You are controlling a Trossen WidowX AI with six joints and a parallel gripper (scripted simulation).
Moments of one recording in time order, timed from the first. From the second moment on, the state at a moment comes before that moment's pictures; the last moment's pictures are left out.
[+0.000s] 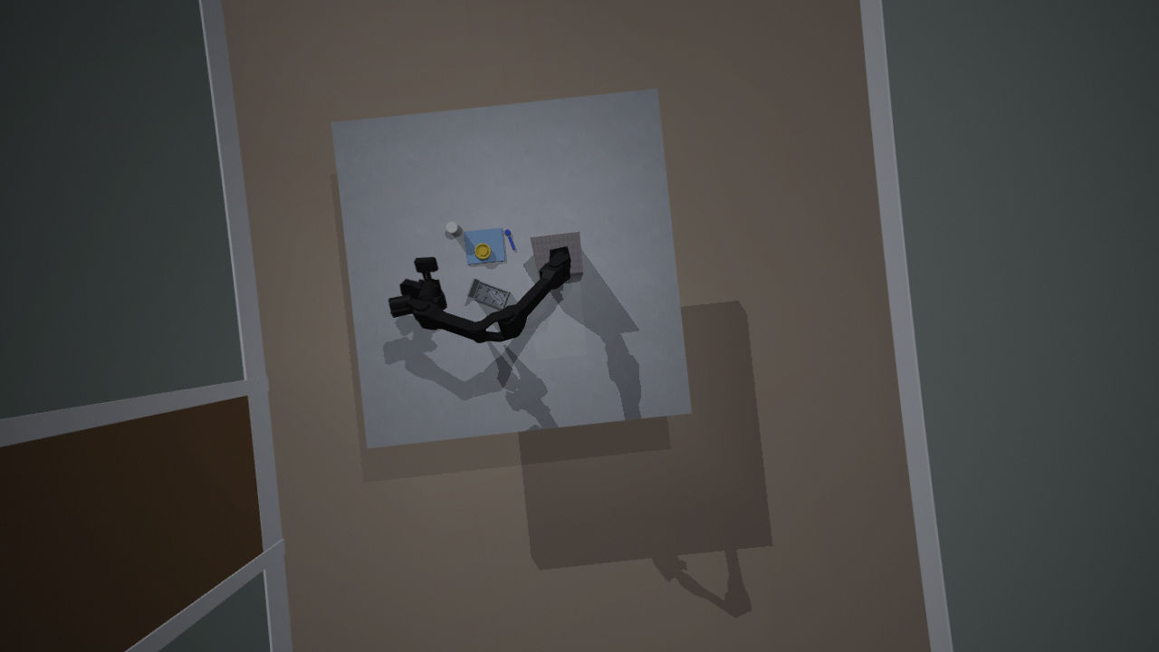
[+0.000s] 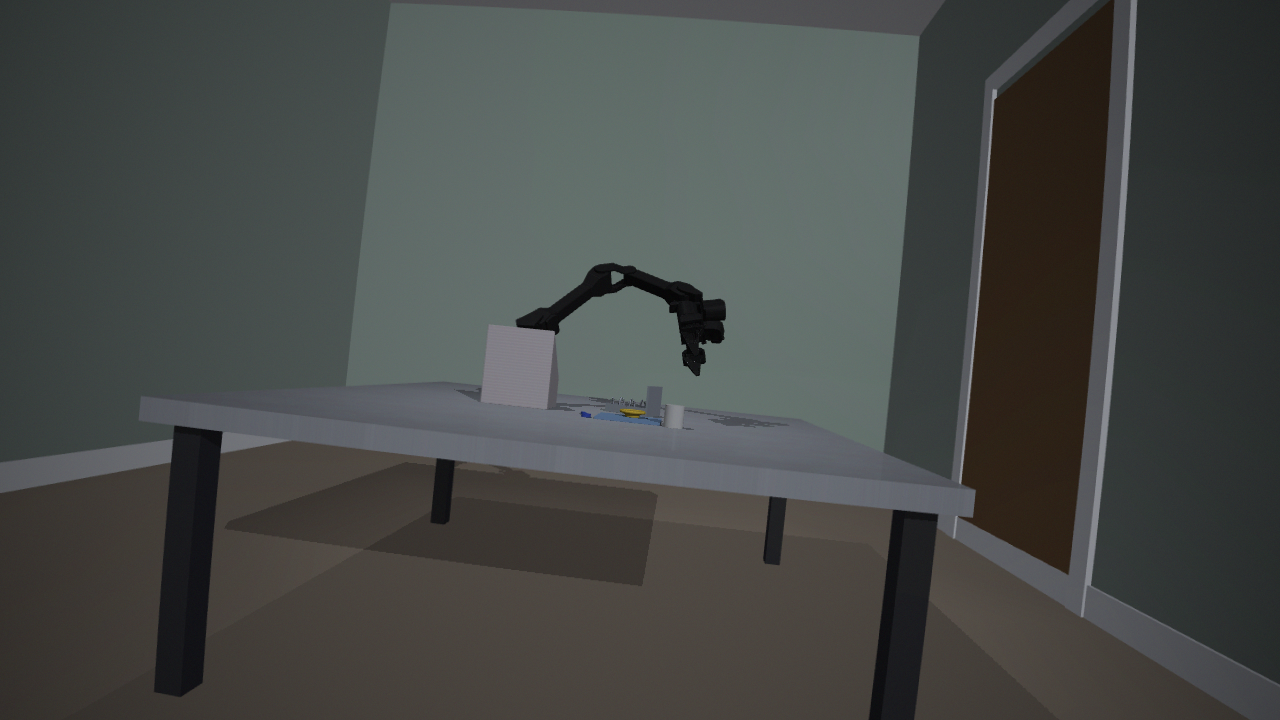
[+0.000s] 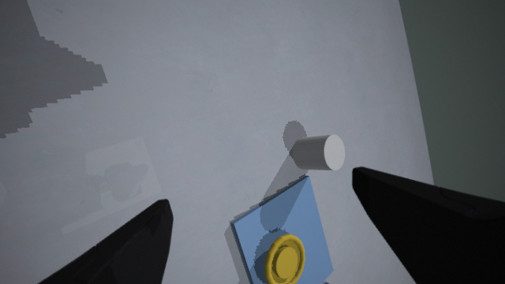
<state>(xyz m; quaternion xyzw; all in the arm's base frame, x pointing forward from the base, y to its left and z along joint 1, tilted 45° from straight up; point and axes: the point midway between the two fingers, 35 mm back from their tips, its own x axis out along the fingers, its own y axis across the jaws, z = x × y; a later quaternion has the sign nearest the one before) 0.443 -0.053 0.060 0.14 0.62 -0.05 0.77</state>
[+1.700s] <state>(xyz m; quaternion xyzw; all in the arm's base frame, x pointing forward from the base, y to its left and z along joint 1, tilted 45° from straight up) 0.303 -0.063 -0.080 0.29 0.63 0.24 0.68</state>
